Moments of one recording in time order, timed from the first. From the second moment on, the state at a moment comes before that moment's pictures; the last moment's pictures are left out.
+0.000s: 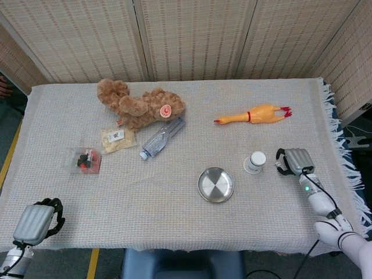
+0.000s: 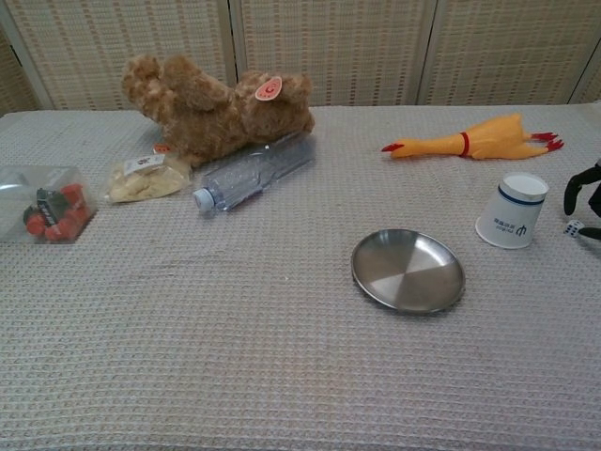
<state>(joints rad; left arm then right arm) -0.14 -1.13 0.04 -1.70 1.50 1.35 0.31 0.57 -1.57 0.10 -0.74 -1.37 0.75 0.31</state>
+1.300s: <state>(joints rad) -0.14 -1.14 0.04 -1.70 1.50 1.35 0.31 0.58 -1.57 0.08 -0.73 -1.37 0.74 0.31</state>
